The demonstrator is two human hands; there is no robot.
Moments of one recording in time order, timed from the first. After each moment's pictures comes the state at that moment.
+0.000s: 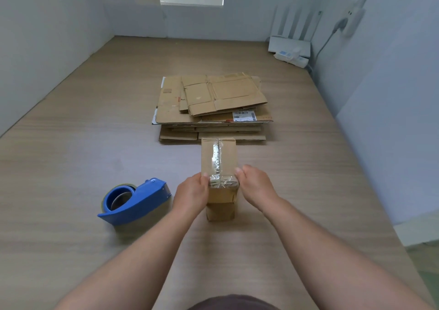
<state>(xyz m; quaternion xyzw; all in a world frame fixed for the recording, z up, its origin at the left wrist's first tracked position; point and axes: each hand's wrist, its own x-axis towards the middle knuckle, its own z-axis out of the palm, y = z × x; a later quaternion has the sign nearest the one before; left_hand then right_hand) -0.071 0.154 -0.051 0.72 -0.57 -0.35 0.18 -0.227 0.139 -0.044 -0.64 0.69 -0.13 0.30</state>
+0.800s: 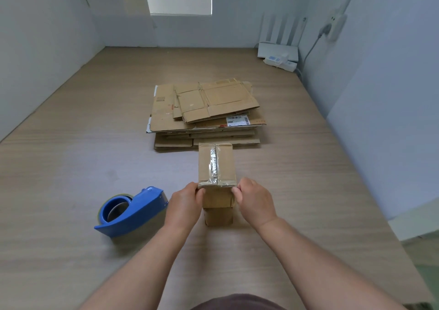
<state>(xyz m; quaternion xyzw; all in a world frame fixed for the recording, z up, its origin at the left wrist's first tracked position) -0.059 0.168 -0.058 0.70 -0.64 -0.28 0.19 -0.226 0.171 -0.063 -0.69 0.69 -0.15 0.15</state>
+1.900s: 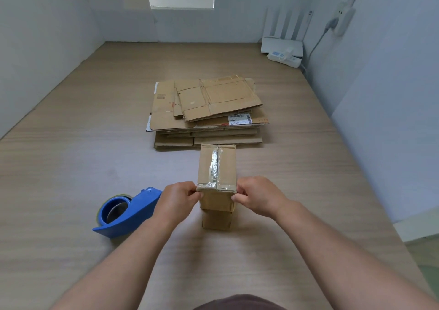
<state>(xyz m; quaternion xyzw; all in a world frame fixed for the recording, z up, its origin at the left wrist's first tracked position) -0.038 0.148 -0.050 0.68 -0.64 -0.33 0.13 -0.246 0.145 -0.036 -0.77 0.59 -0.02 0.24</state>
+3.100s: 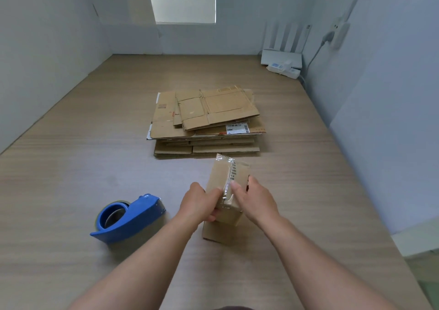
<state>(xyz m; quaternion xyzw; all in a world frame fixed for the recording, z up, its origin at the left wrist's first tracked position) -0.097 0.145 -0.031 0.72 -0.45 -0.49 0.19 -0.242 0.149 -0.046 -0.57 0.74 -0.18 0.31</state>
